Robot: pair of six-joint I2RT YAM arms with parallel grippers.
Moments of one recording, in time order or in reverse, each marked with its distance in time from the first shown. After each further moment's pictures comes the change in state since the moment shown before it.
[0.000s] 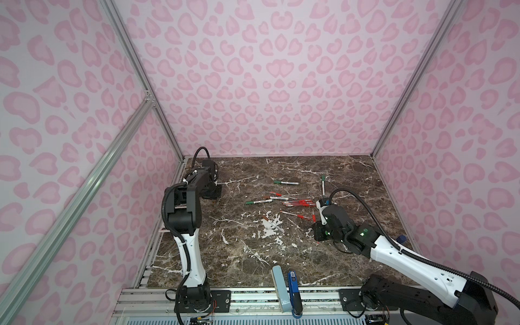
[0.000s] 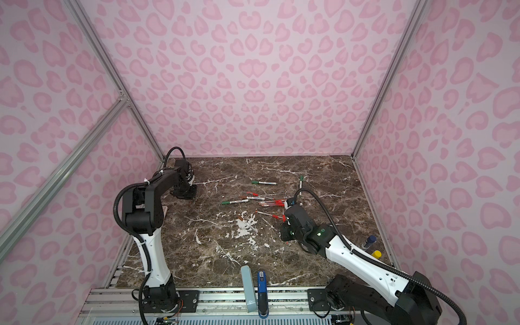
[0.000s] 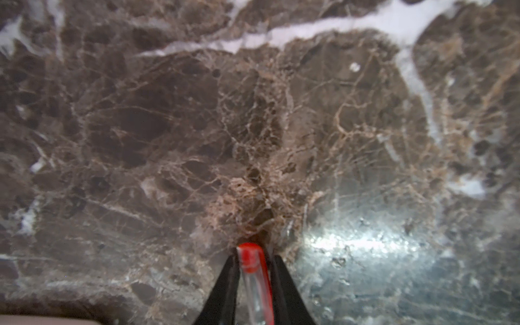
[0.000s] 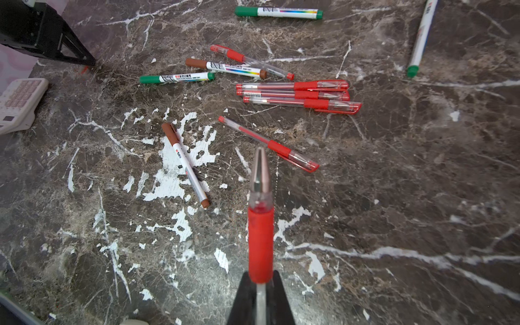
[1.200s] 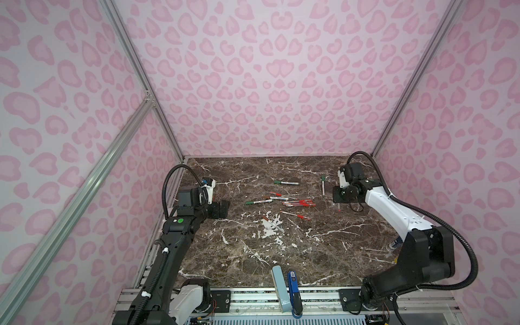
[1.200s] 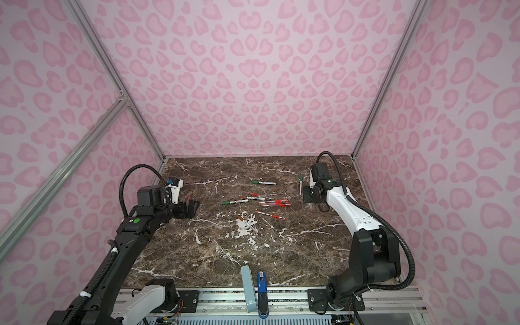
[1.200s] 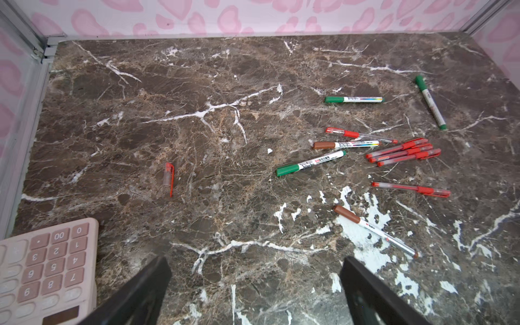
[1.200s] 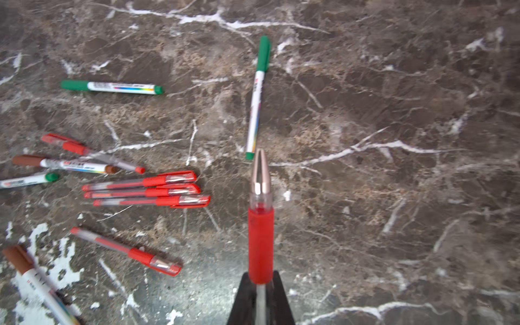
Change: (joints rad) left arm -0.042 -1.157 -0.798 0.324 0.359 -0.040; right arm -0.582 0.515 0.521 -0.214 -0.087 -0.332
